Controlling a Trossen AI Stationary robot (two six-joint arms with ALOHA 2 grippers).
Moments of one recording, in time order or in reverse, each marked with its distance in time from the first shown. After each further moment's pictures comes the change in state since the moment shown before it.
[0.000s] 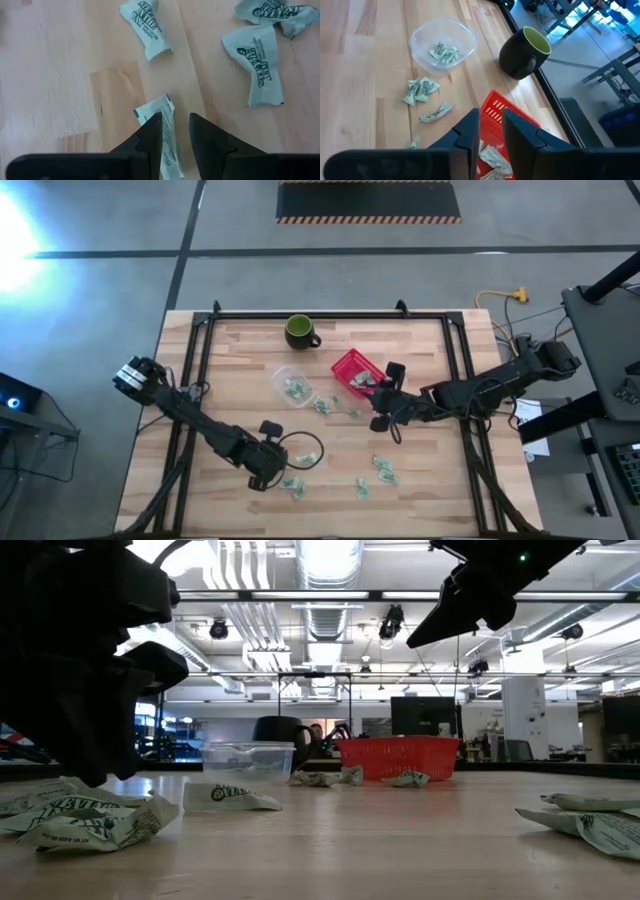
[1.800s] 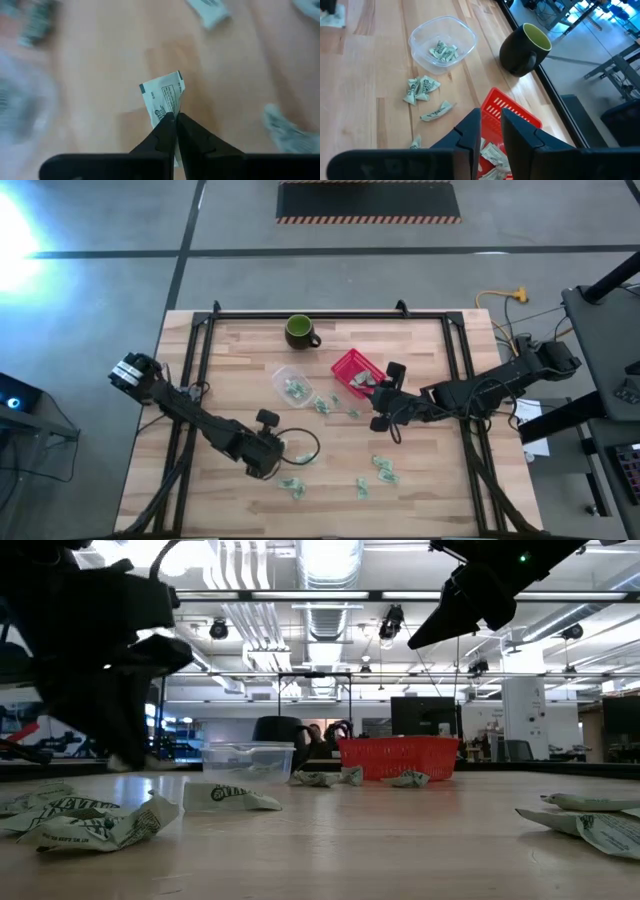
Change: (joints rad) left arm 0.033 -0.060 -0.045 -0.079 -0.154 0.121; right arm 0.000 0.000 0.000 -0.010 0.000 0.027
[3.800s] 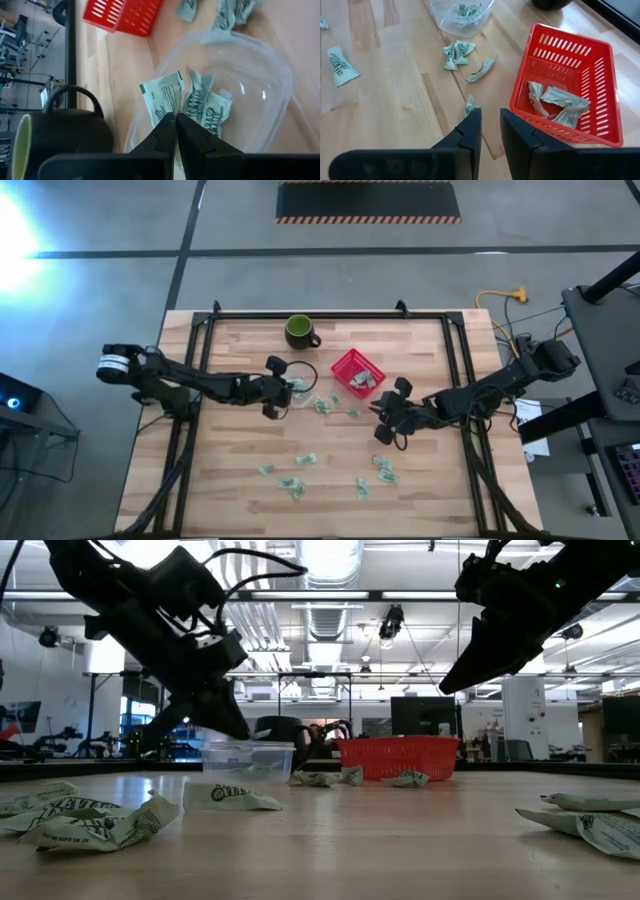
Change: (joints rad) left arm 0.540 -0.162 -0.255 0.541 -0.031 0.779; right arm 0.059 0.000 -0.149 0.029 -0.124 0.499
